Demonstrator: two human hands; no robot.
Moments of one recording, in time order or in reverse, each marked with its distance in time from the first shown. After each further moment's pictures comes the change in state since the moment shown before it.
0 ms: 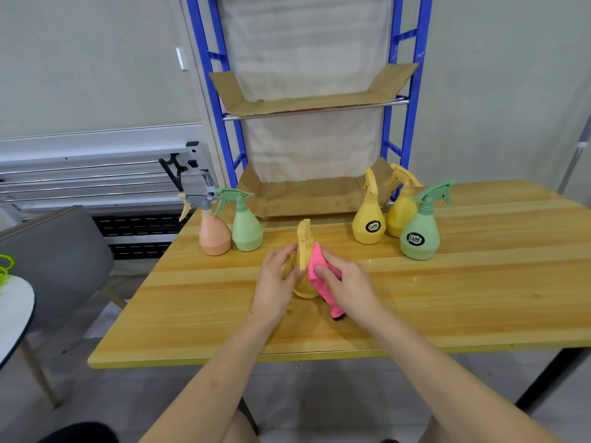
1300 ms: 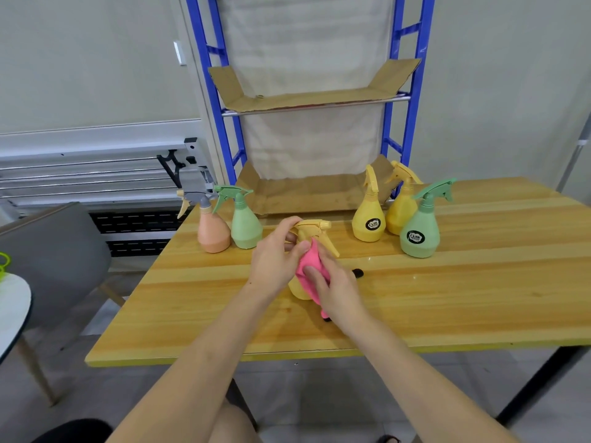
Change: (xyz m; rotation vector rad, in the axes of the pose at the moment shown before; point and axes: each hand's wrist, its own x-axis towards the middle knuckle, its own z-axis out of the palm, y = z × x) left_hand 0.026 0.042 -0.020 0.196 0.001 0.102; right_hand -0.006 -0.007 0.026 -0.002 0.069 -0.053
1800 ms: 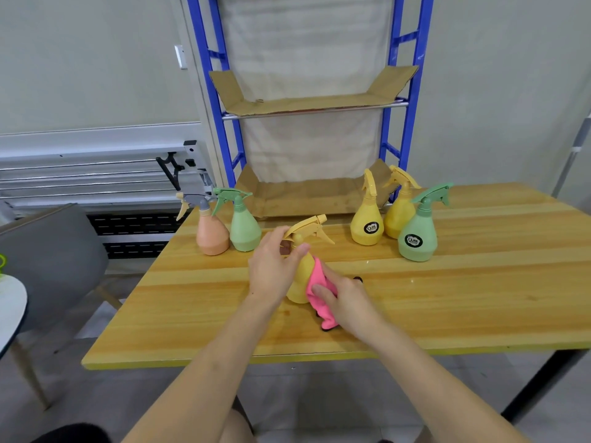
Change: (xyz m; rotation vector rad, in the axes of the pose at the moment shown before) left_hand -0.007 -0.004 0.011 0.015 0.178 -0.041; right_hand -0.005 0.016 -0.020 -0.110 -0.225 0.143
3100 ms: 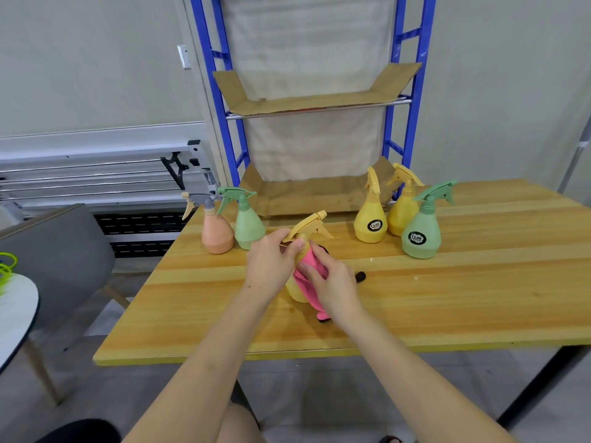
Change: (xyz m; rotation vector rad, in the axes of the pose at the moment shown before) left_hand 0.006 0.009 -0.026 0.113 -0.130 -0.018; right_hand 0.012 -0.034 0.021 0.197 0.253 -0.060
